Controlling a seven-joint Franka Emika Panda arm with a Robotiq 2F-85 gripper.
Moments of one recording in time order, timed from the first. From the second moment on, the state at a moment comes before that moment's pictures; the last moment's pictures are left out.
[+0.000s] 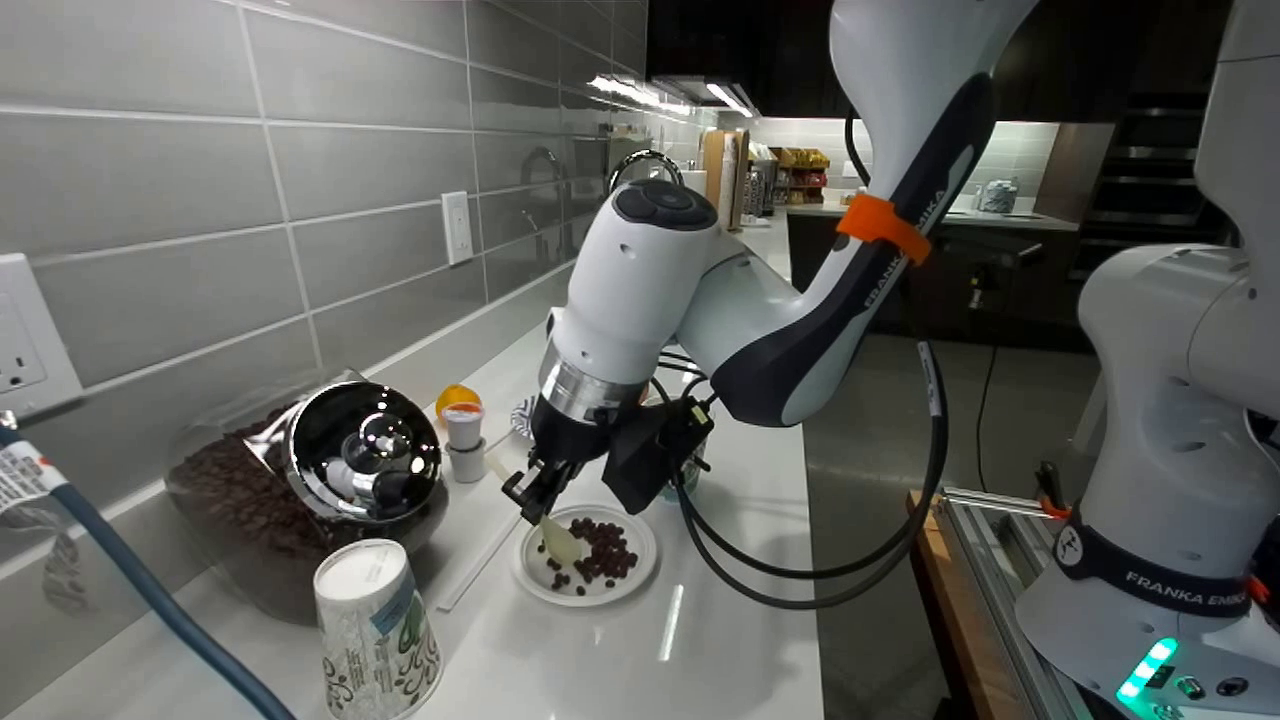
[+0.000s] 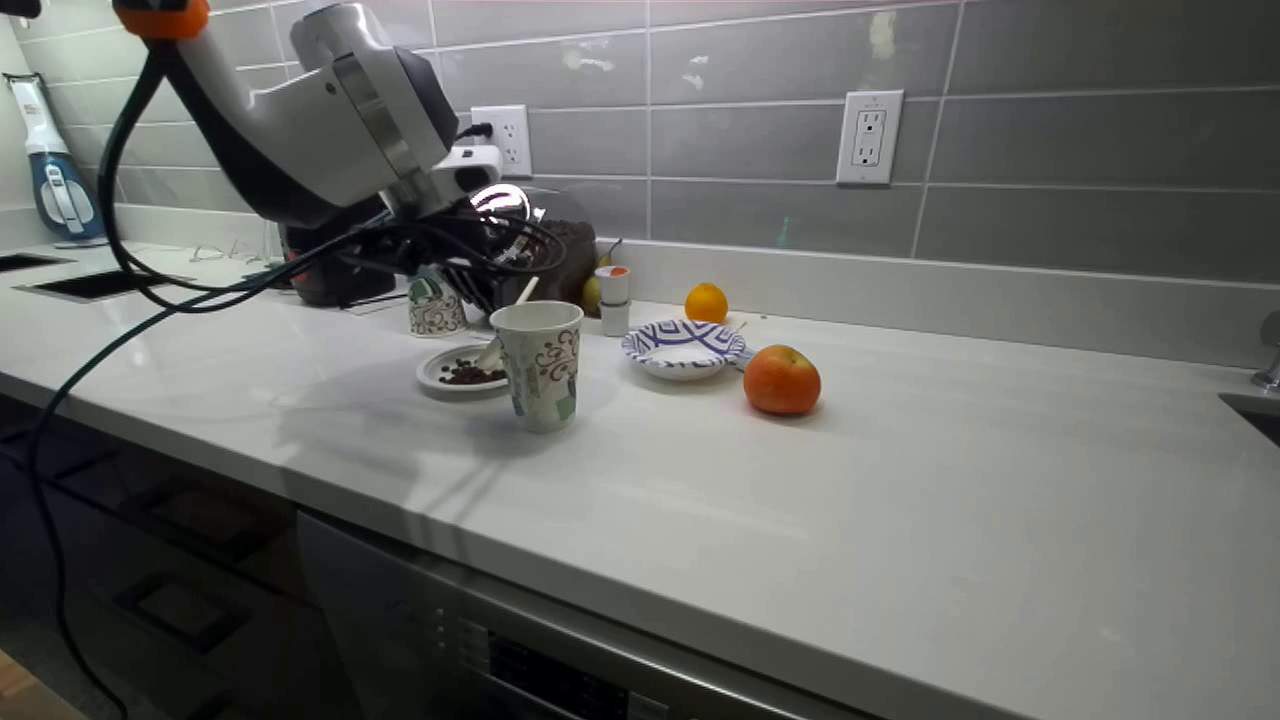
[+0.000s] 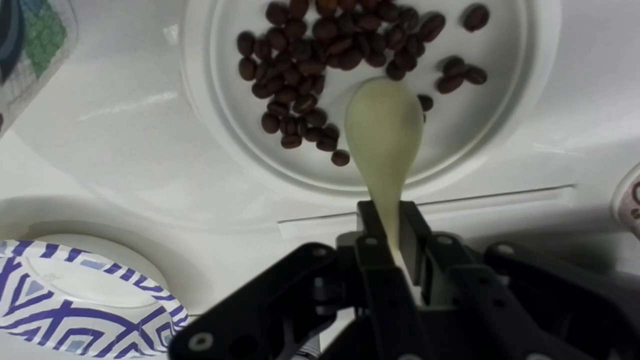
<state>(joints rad) 0.35 0.22 -0.22 -2.38 -0.78 2.92 1.12</state>
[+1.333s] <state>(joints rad) 0.36 0.18 -0.24 -2.42 -0.79 2.93 1.16</state>
